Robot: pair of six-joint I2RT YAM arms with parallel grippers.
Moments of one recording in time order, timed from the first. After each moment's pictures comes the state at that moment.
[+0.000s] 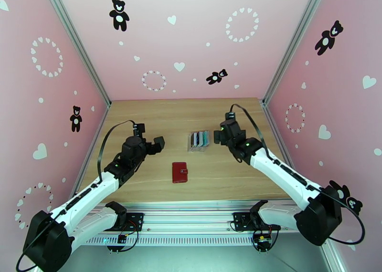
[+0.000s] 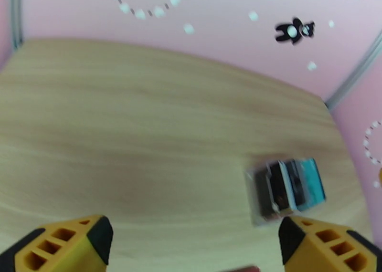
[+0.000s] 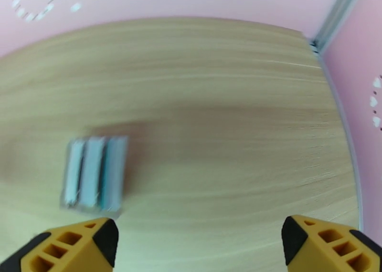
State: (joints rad) left arm -0.48 1.00 0.58 -0.03 -0.09 -0.52; right arm 0.62 1.24 1.00 -0.57 0.48 0.36
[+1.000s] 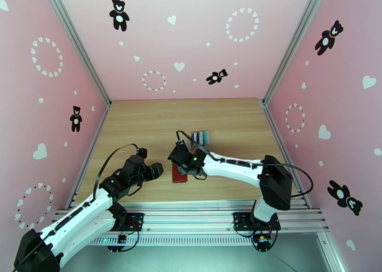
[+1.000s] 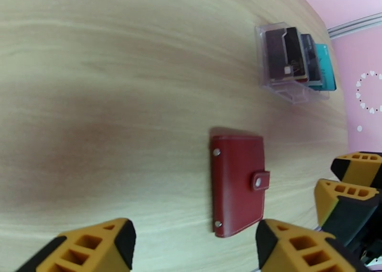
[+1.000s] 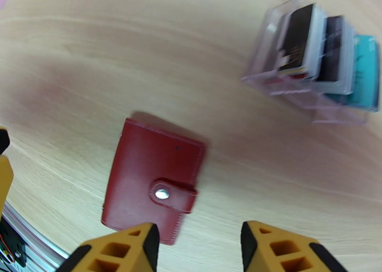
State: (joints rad) left arm -0.57 0.78 0.38 -0.39 0.09 -0.82; right arm 1.12 1.73 1.25 -0.73 0.34 0.64
